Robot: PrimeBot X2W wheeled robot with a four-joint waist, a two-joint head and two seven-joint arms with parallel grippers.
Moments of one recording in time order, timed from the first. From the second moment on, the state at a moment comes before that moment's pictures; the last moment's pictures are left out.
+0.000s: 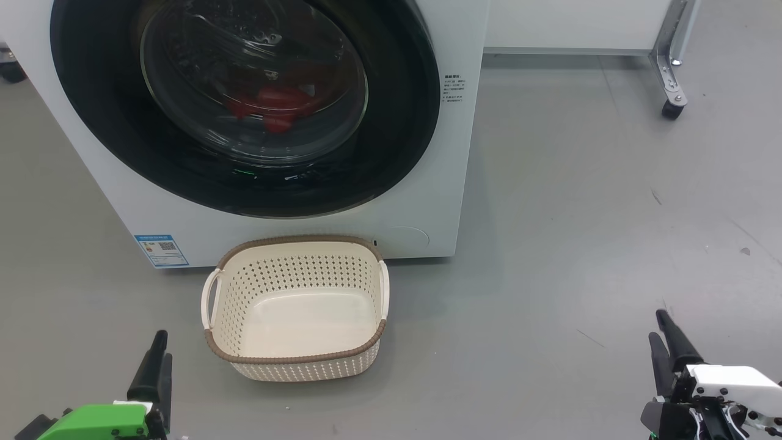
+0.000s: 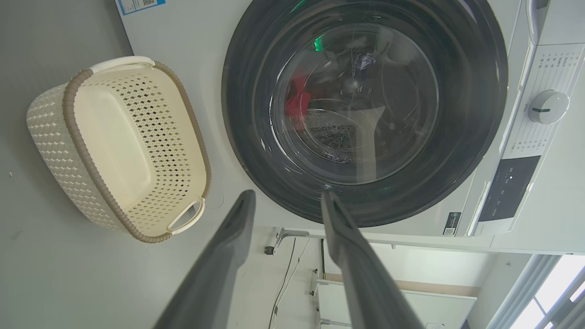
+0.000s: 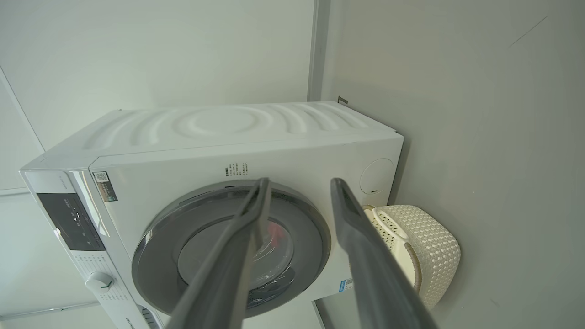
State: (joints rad) left arm -0.02 0.01 0.07 0.32 -1.64 -0.12 0.11; right arm -0.01 -0.01 -0.13 0.32 1.62 0.12 0.11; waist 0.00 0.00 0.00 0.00
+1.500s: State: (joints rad) left arm -0.07 0.12 -0.10 0.27 -1.19 -0.11 -0.05; right arm -0.06 -0.13 0.05 0.29 1.12 0.11 -0.05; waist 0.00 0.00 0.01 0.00
